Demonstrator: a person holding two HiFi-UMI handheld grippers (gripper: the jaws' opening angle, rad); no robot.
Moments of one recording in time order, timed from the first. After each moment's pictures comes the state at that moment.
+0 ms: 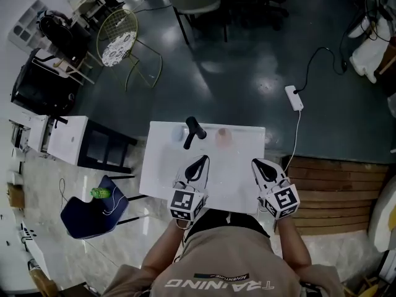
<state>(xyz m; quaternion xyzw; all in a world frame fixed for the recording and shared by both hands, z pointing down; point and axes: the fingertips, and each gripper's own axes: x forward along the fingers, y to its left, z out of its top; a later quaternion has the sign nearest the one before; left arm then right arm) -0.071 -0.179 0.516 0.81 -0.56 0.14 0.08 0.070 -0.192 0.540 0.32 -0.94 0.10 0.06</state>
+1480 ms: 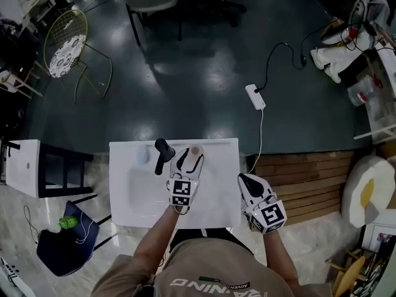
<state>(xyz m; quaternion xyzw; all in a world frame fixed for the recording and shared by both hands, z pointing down) -0.060 -0.295 0.671 0.85 -0.50 0.14 0.11 0.073 -0.214 0.559 0.40 -0.90 0.11 0.14</state>
